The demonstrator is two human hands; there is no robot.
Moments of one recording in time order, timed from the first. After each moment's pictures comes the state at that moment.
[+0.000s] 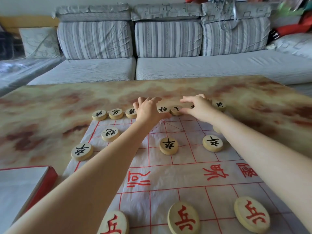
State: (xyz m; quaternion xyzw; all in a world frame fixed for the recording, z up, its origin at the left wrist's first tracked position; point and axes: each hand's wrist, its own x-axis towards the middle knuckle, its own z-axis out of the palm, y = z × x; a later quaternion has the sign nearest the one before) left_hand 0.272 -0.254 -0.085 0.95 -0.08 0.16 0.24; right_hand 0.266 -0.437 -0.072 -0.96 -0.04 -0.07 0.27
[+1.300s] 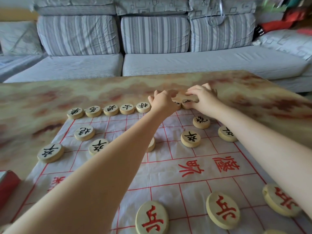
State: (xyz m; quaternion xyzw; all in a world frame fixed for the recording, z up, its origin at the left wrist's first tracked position) left_hand 0.277 -0.353 -0.073 0.94 -0.12 0.09 0.30; right_hand 0.267 -0.508 -0.074 -0.97 -0.07 -0.16 0.17
